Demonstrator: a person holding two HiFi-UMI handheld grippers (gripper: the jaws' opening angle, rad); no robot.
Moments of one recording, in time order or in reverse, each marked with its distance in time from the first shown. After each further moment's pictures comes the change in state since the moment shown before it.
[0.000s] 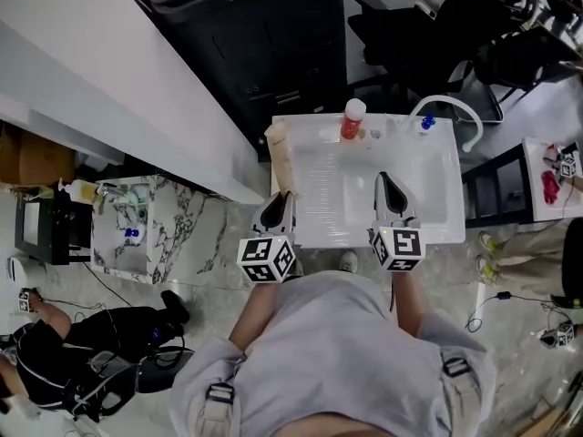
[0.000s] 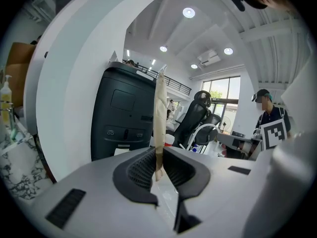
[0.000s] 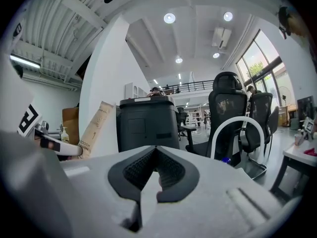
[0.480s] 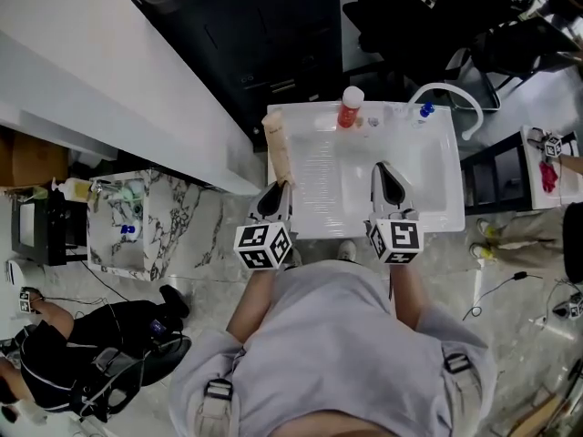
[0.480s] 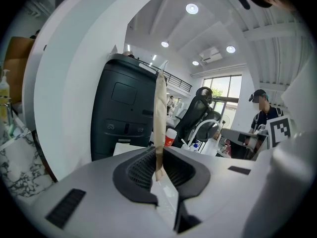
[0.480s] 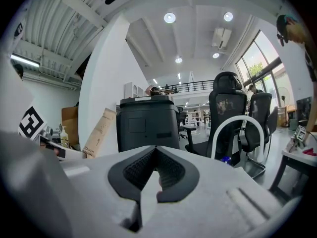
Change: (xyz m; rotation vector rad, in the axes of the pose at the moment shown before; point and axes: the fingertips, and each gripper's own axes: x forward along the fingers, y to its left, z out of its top) left arm 0.011 0.019 -0.015 -0.018 0.052 -0.011; right arm 0.002 0.012 -0.004 -0.004 0.005 -0.009
